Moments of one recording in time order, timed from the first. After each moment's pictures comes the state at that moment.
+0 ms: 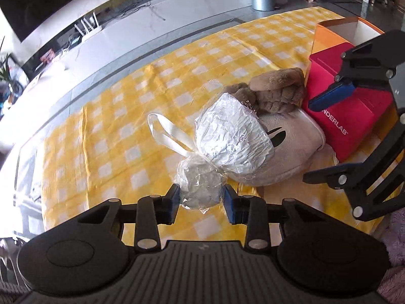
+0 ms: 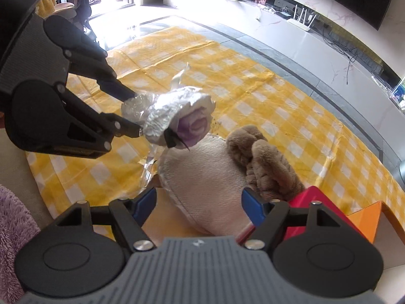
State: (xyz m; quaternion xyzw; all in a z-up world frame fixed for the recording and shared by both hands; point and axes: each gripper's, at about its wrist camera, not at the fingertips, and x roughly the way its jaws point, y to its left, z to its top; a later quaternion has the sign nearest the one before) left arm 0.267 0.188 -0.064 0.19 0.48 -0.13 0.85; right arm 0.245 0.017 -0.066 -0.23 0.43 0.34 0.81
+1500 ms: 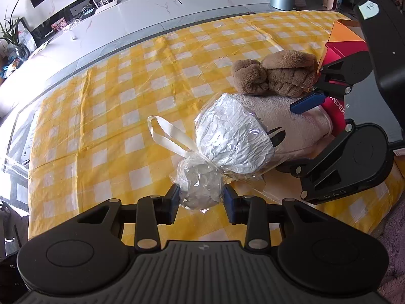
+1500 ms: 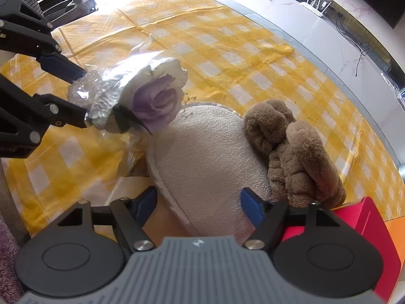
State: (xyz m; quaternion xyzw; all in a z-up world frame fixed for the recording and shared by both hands) left arm 0.255 0.205 -0.079 0.14 0.50 -0.11 0.85; right arm 0.272 0.046 -0.127 -0.28 0.46 0.32 0.78
